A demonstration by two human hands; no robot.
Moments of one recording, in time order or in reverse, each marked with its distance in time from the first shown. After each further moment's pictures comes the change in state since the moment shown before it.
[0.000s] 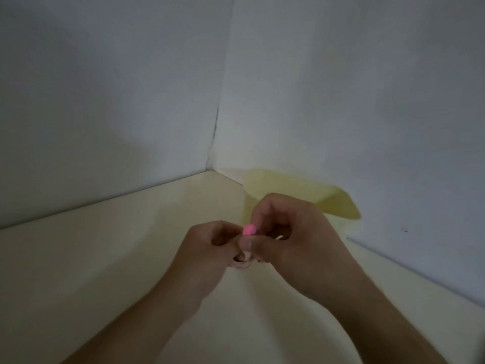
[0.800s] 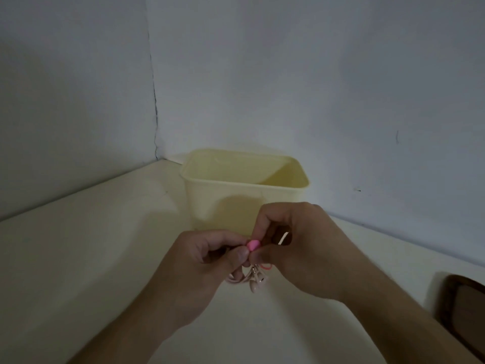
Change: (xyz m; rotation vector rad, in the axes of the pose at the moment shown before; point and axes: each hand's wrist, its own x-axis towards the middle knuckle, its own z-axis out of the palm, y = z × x) left_hand 0.001 -0.027 0.061 0.069 -0.334 0.124; right_hand -0.036 0.073 -0.072 -0.186 -0.010 0.118
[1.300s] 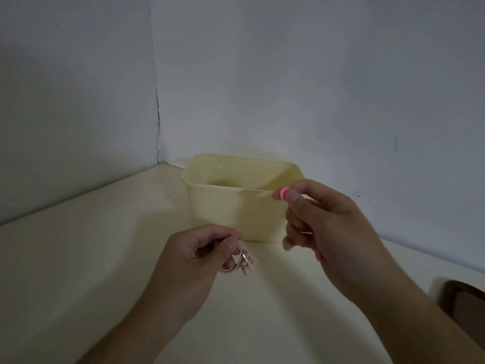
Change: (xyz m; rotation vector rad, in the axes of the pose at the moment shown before) left_hand 0.004 -0.005 0.002 -0.041 0.260 -0.011; right_hand 0.001 0.002 -0.010 0.730 0.264 0.117
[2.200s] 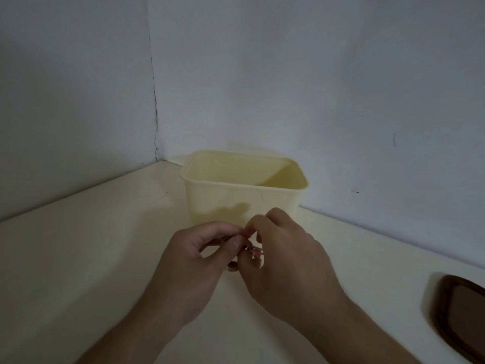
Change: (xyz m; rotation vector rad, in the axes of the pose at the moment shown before) left_hand -0.006 0.012 0.005 0.079 -0.085 0.022; right_hand -0.025 0.026 0.044 -1.195 -0.050 -0.257
